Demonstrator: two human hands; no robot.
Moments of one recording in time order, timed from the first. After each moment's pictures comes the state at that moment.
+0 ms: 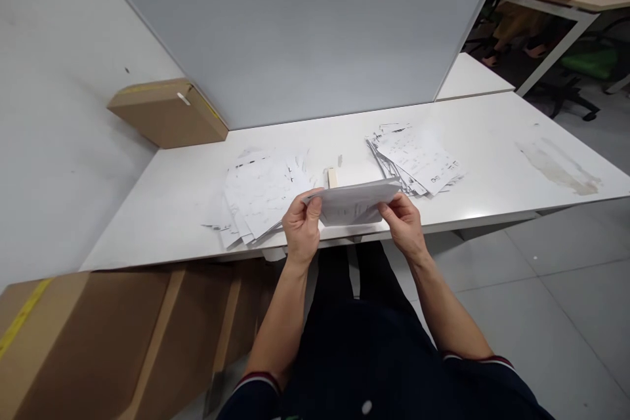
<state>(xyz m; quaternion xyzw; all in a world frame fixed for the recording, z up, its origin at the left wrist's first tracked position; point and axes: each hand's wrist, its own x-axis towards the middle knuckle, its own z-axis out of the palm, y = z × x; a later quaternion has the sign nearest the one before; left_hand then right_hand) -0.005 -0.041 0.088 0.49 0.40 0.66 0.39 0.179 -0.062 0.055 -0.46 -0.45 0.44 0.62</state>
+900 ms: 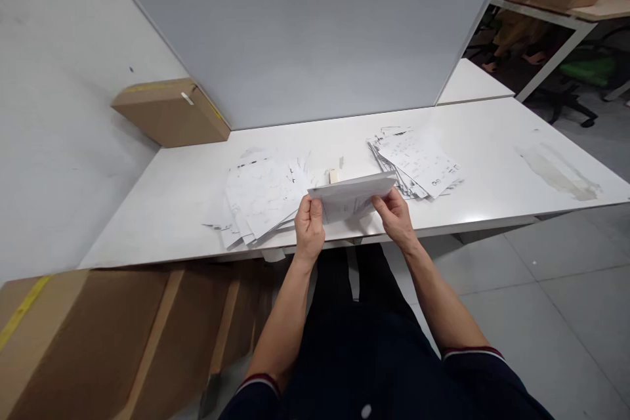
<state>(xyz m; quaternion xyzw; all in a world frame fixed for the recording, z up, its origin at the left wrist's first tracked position) -0.005 -0.038 0.069 0.45 0.42 0.63 0.47 0.176 -0.035 0.046 -0.45 -0.51 0.41 0.60</state>
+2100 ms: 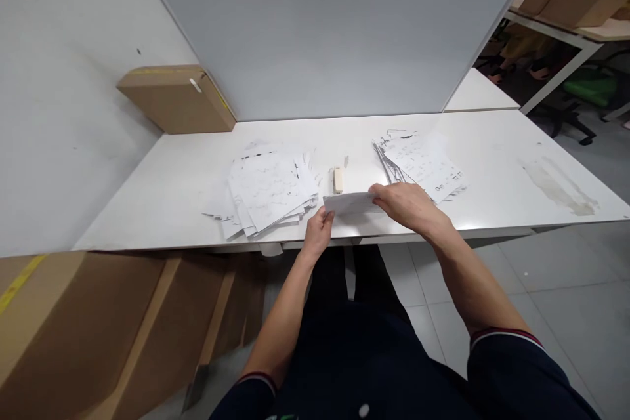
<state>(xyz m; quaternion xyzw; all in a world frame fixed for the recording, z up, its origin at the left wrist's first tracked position) -0.019 -0.024 -0.011 0.61 0.53 0.44 0.39 0.187 -0.027 0.149 -0.56 -0.83 0.03 -0.05</state>
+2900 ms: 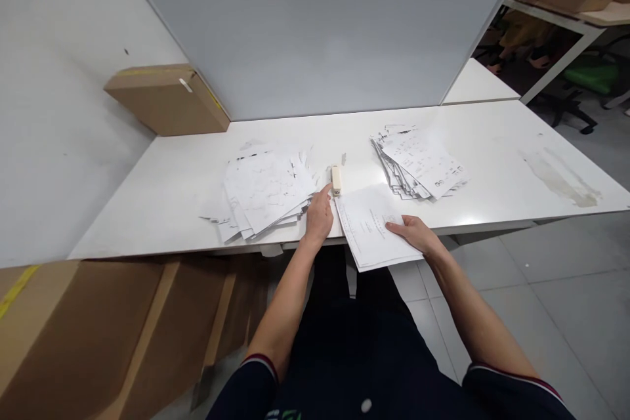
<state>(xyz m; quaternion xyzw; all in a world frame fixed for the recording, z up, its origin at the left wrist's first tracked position) -0.009 0.006 -0.006 0.73 0.53 0.40 0.17 0.241 -0.064 0.023 -0.65 -0.38 0.59 0.27</state>
